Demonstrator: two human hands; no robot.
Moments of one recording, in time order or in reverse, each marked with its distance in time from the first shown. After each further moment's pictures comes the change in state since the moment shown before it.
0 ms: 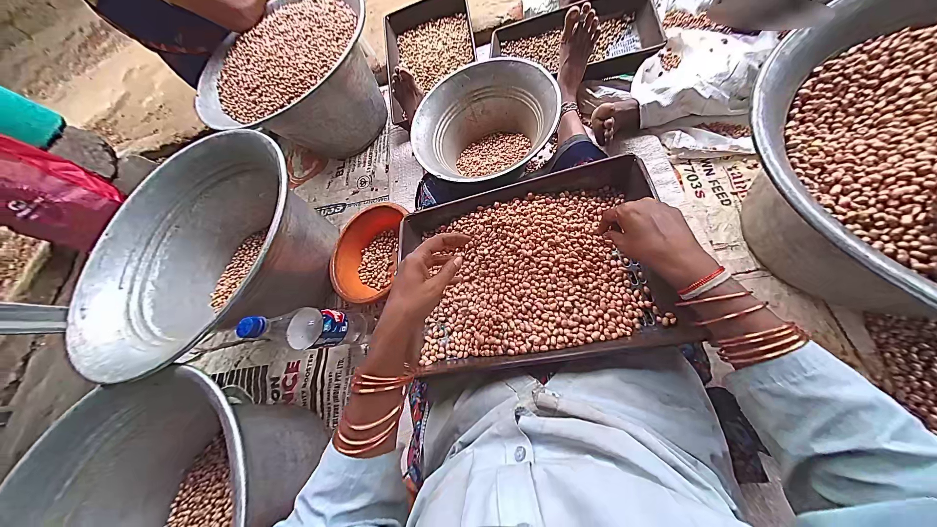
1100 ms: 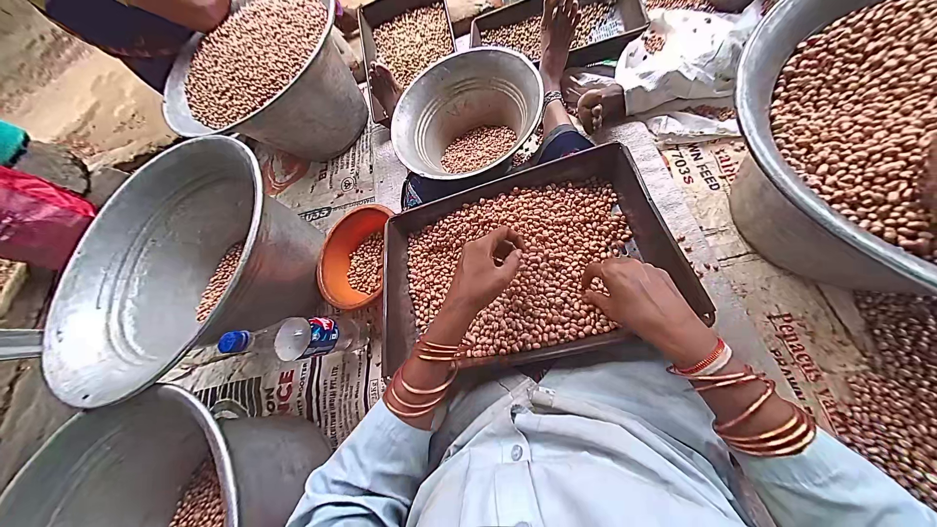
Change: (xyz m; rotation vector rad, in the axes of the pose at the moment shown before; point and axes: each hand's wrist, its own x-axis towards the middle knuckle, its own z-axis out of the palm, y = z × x) left_hand 0.031 0.014 0.083 0.215 -0.161 0.254; right_hand -0.081 -0.030 0.033 0.147 -0.027 -0.009
